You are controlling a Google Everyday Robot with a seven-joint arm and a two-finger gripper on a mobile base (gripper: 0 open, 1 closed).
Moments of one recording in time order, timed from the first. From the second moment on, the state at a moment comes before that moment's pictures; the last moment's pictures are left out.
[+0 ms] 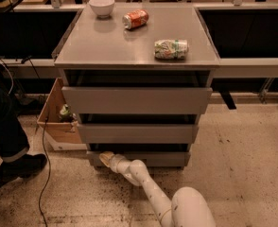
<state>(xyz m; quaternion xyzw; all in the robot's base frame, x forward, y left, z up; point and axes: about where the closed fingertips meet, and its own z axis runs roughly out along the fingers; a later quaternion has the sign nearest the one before) 0.757 0.191 0.204 -0.70 0.38 -0.08 0.60</state>
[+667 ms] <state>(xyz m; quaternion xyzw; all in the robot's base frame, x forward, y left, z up) 0.768 0.178 0.220 -0.71 0.37 -0.11 0.59</state>
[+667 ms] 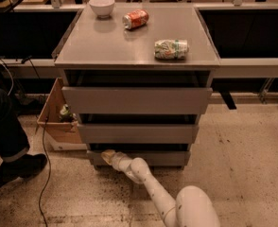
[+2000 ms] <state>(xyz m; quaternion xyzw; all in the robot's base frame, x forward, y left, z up) 0.612 0.000 0.212 -0.70 0.57 0.10 0.42</state>
